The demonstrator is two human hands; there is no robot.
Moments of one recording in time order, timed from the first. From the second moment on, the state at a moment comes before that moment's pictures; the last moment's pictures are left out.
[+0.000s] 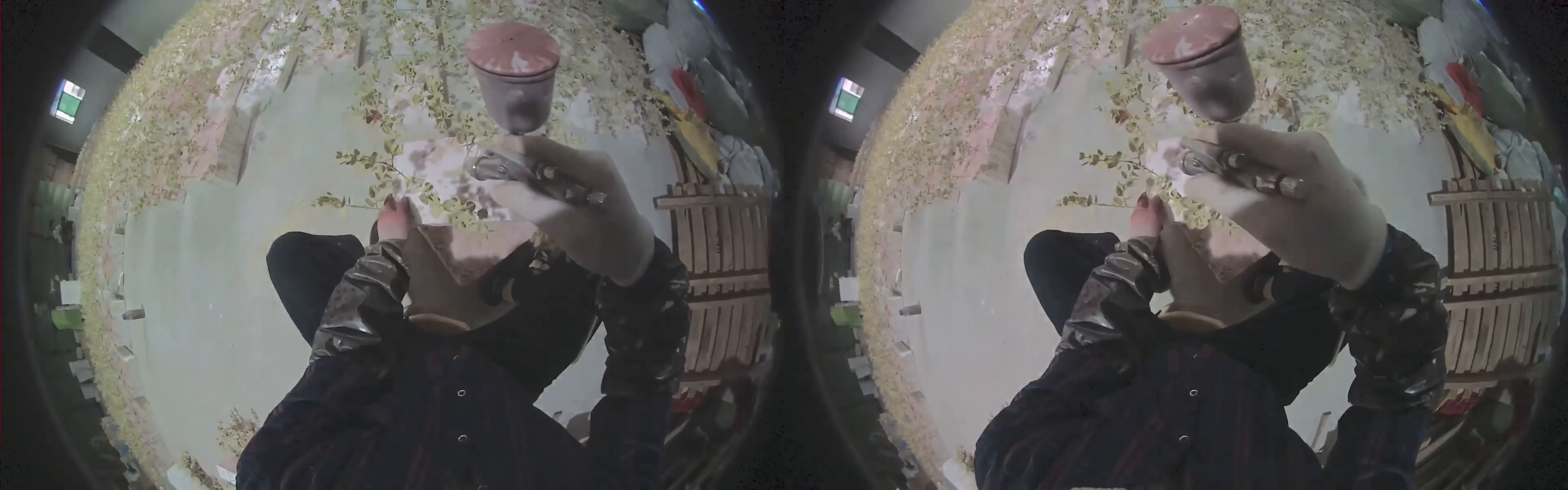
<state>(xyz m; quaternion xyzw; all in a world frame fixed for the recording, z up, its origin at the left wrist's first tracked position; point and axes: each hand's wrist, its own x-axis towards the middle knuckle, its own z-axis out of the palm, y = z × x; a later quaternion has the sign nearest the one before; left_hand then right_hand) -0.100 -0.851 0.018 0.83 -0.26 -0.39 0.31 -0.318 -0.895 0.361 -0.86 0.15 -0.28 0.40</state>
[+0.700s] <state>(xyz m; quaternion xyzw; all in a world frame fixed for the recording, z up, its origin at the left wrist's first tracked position) -0.101 -0.852 0.029 0.83 -0.36 -0.38 0.21 -0.328 -0.894 0.349 -0.87 0.16 -0.31 0.34</state>
